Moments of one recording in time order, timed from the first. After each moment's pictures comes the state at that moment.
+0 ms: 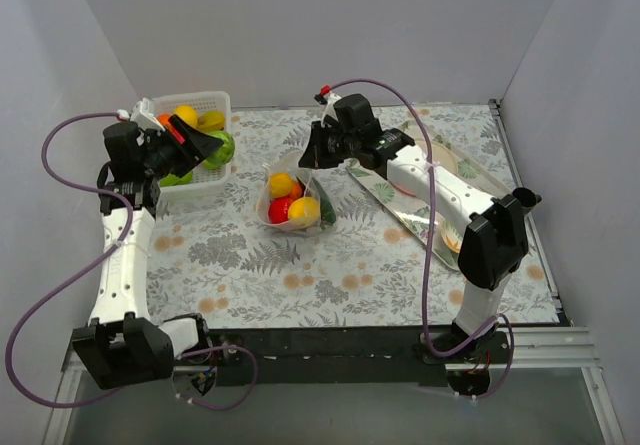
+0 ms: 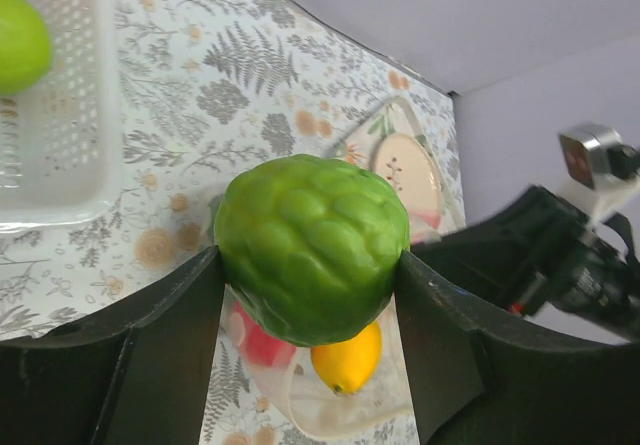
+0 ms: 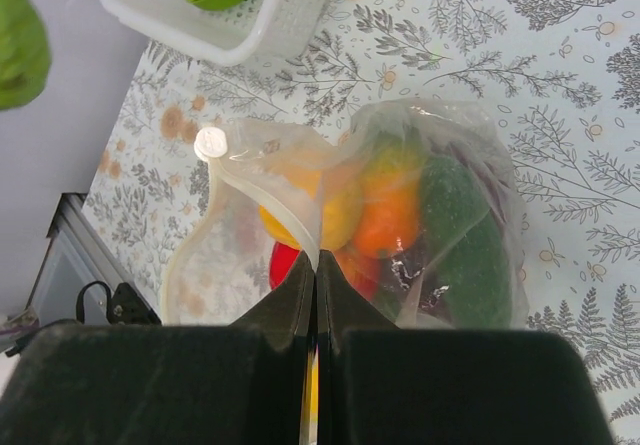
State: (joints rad) left arm 0.17 1.18 1.16 -0.37 0.53 -0.62; right arm 0.69 1.81 1.66 -0.40 -0.32 0.47
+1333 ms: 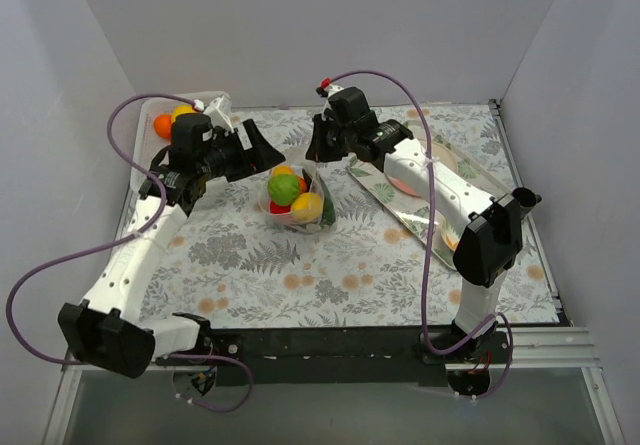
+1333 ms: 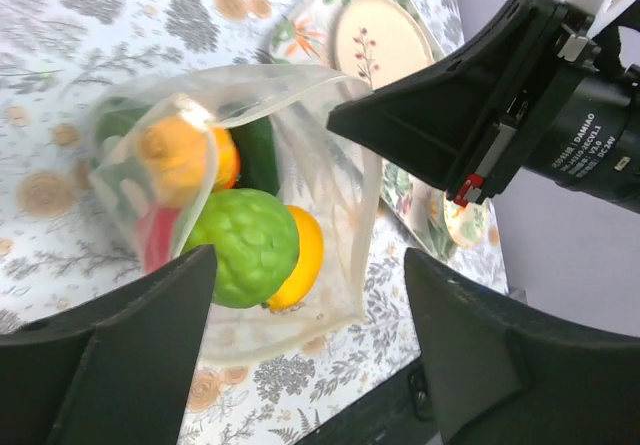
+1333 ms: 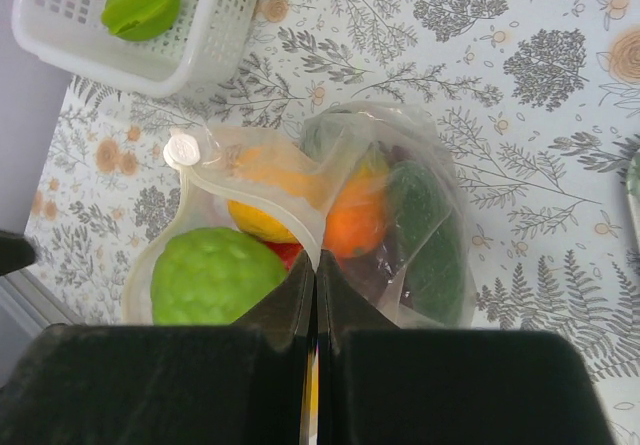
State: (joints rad) left arm -0.28 1.25 1.26 -0.50 0.38 -0.59; right arm 0.71 1.85 1.79 -0.55 -0.13 0.45
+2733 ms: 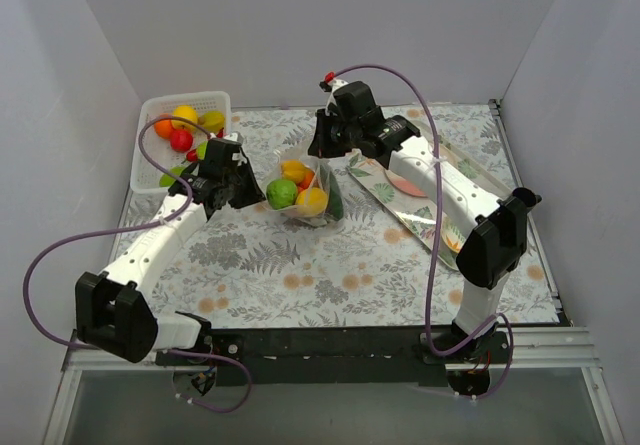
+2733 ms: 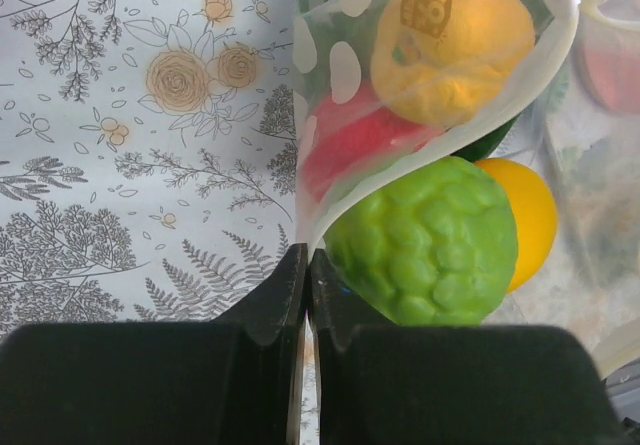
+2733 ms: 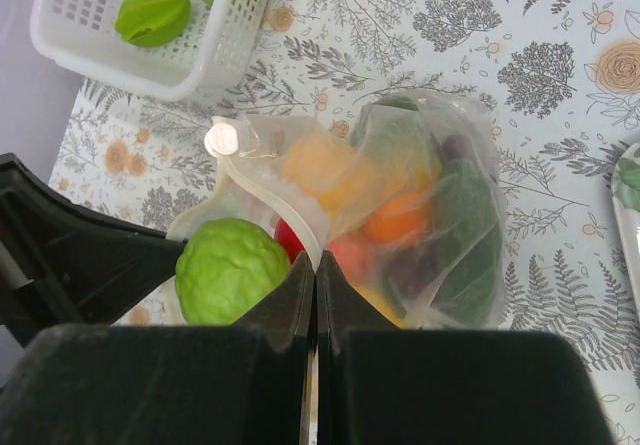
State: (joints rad) left arm -0.34 1.30 1.10 -0.60 0.05 -0.58; right arm 0.69 1.83 1.82 -0.59 -0.14 0.44
